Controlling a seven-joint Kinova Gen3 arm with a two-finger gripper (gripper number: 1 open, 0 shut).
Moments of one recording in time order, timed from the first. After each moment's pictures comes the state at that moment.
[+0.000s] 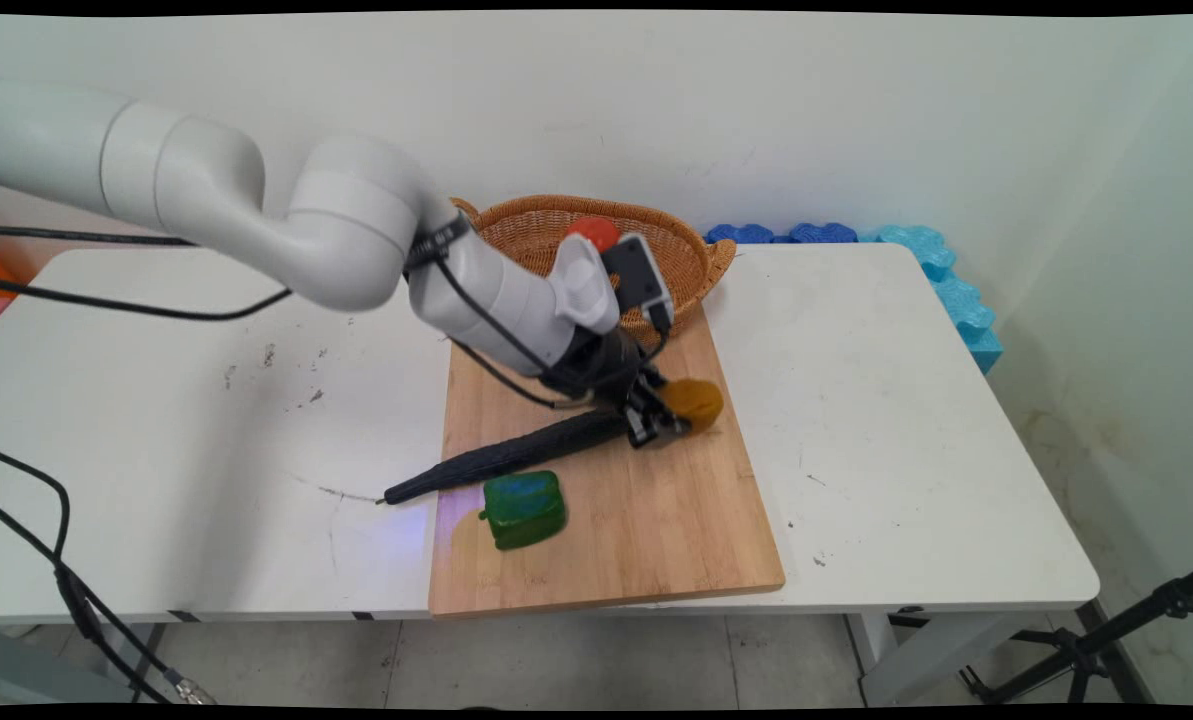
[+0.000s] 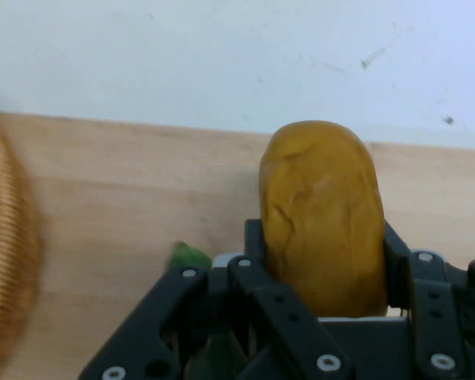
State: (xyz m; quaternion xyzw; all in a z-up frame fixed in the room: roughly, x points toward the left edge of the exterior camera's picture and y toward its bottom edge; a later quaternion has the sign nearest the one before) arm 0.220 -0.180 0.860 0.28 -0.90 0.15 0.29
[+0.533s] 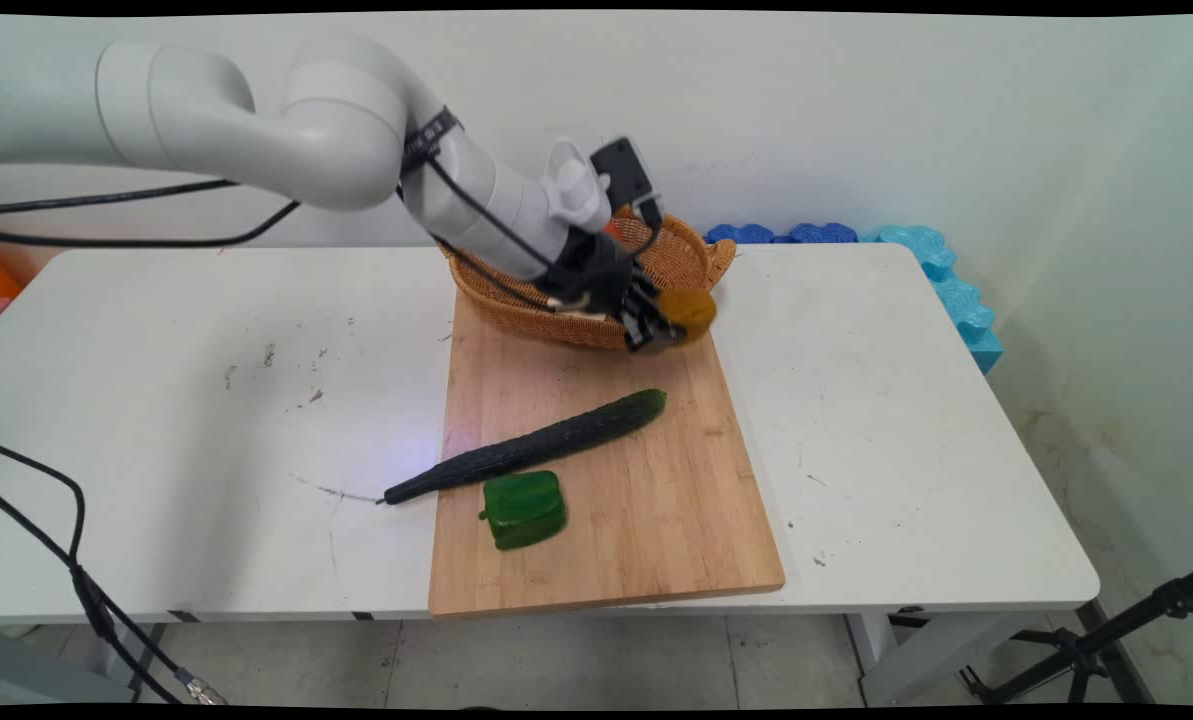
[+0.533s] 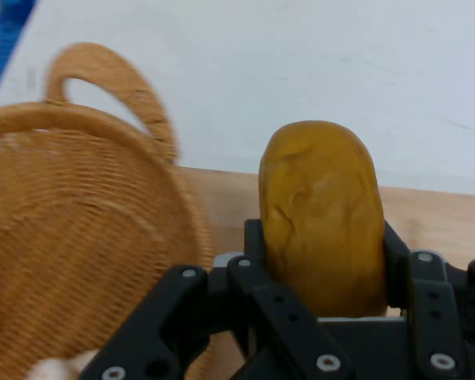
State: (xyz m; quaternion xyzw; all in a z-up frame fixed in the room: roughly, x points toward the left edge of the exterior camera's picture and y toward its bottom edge) arm 0.246 -0.234 0.901 0.28 -0.89 0.20 0.30
